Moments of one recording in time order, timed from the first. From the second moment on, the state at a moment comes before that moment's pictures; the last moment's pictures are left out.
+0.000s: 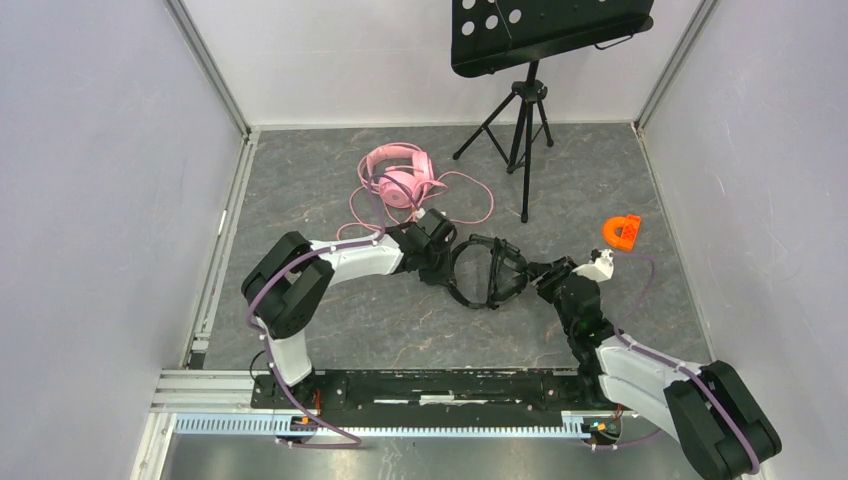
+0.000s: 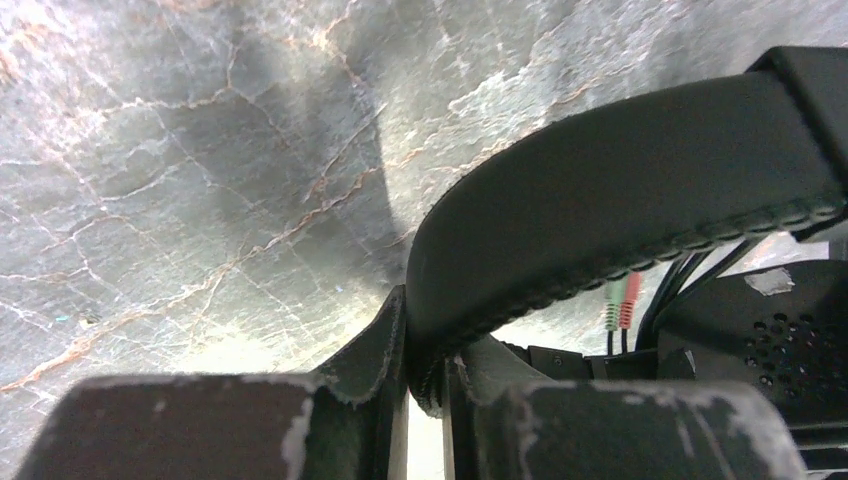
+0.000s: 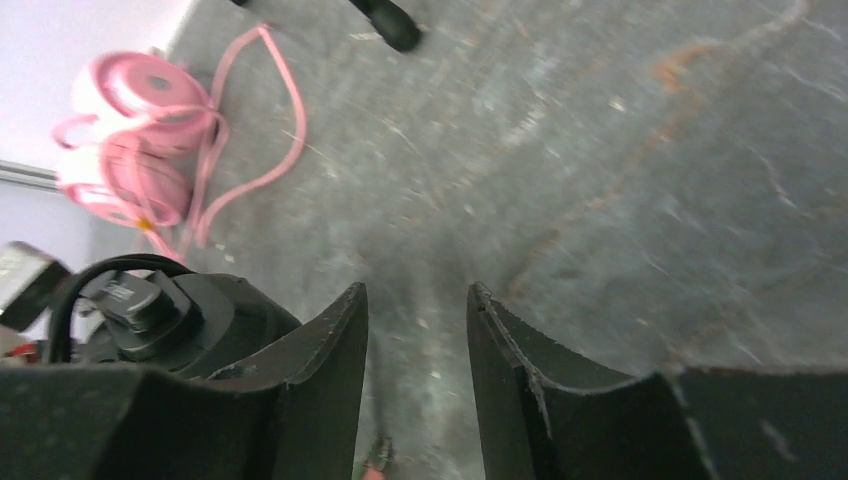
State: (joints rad) left arm -0.81 1.81 1.09 -0.29 0.09 -0.82; right arm 0.42 0.95 0.01 0.63 0.35 0.93
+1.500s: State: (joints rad) left arm -0.84 1.78 1.13 -0.44 0.05 -0.71; right arm 0.59 0.51 0.09 0.09 0.03 0.85
